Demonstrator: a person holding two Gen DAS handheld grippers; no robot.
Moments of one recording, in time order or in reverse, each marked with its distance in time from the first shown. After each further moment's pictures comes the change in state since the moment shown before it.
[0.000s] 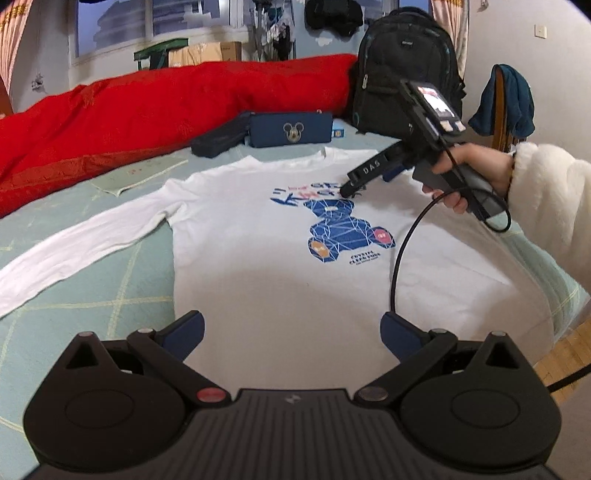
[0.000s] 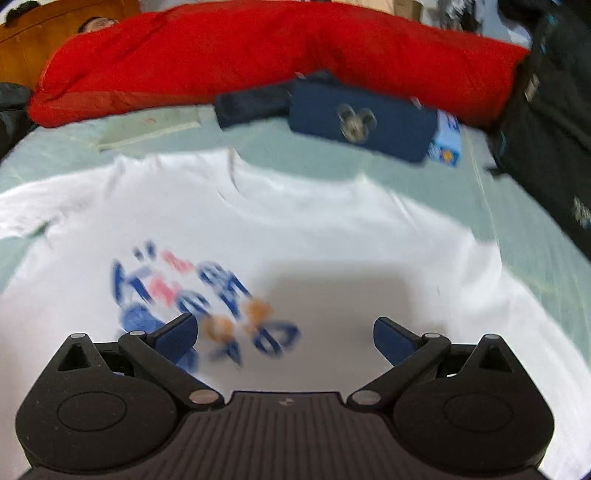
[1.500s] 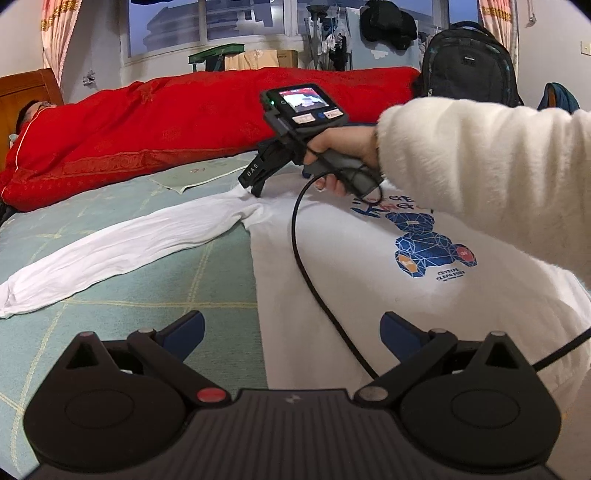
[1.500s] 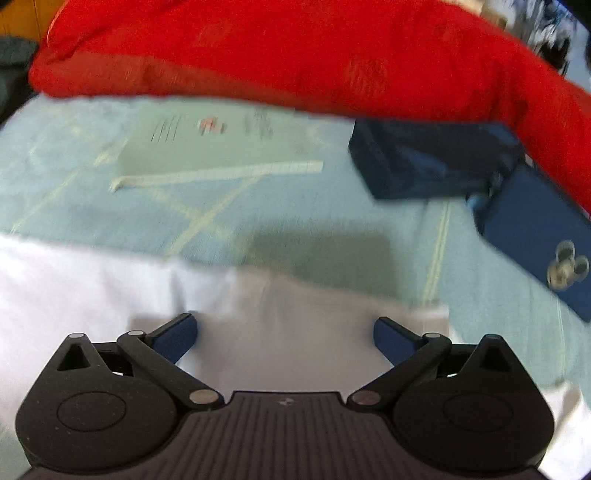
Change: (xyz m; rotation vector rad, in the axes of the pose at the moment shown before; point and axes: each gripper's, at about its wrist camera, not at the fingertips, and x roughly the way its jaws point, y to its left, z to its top) left arm 0.009 0.045 -0.006 -0.081 -0.042 0.161; right arm 0.155 0.161 0.159 -0.163 0.045 0.021
